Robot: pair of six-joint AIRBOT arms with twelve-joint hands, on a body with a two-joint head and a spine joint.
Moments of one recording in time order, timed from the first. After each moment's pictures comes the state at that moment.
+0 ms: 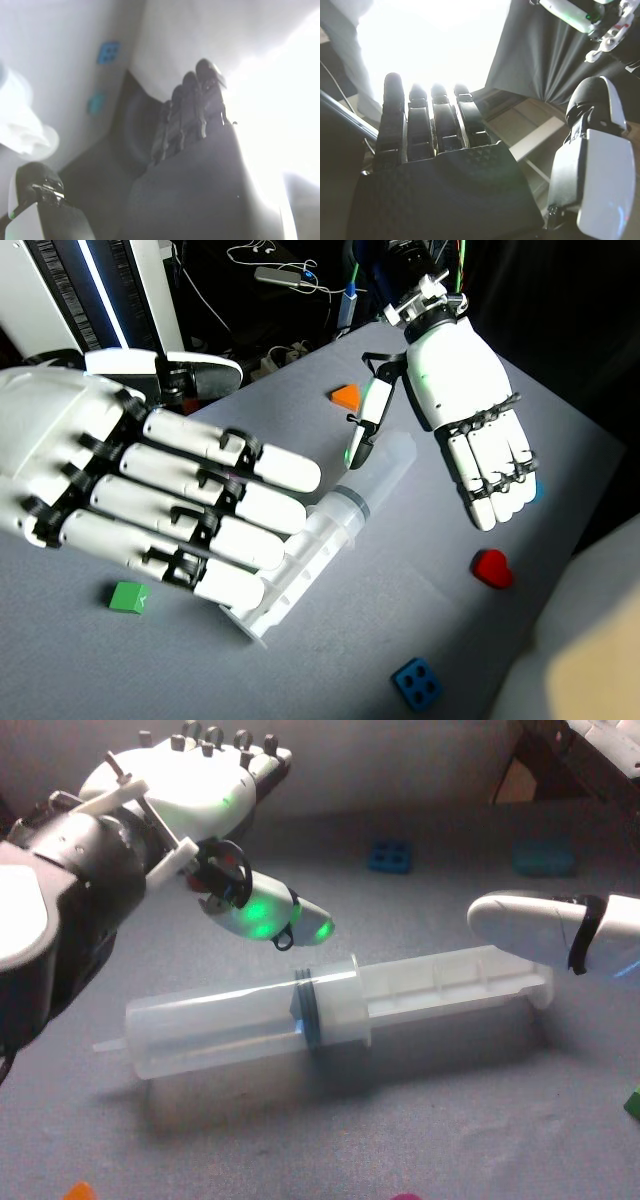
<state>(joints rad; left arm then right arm) 0.39 -1.03 0.85 1.81 0.68 -0.82 -0.80 -0.75 0.60 0.47 1.08 -1.34</state>
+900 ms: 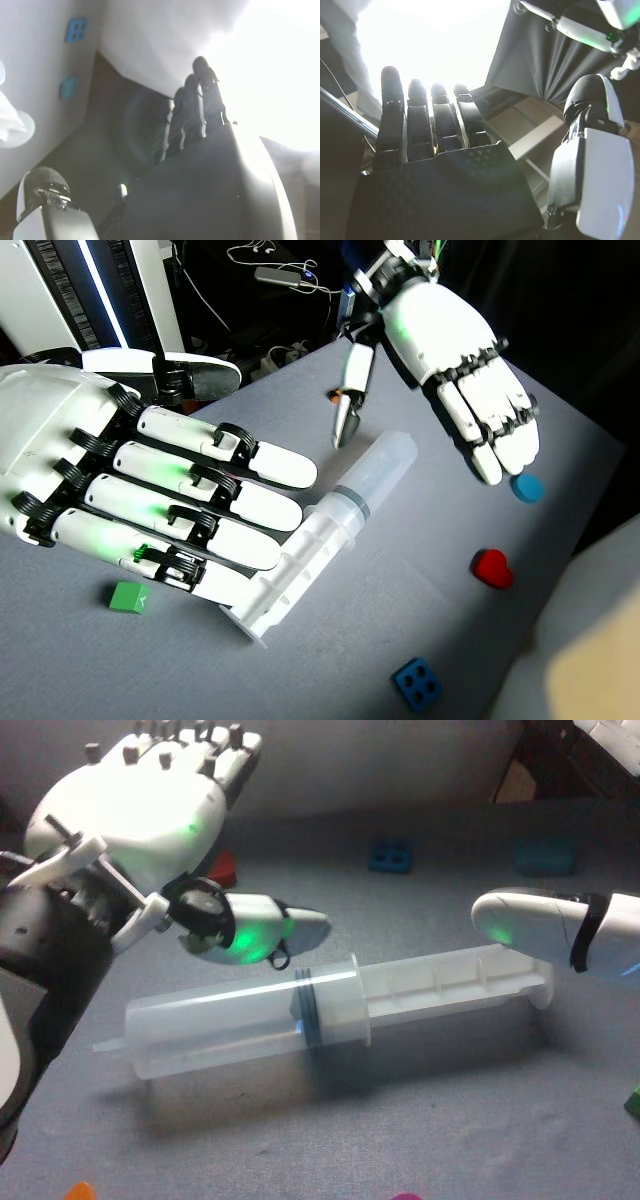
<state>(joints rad) 0.47 -0.94 0.64 1.97 0.96 -0.97 -0.80 -0.75 0.60 0.47 1.09 -1.34</state>
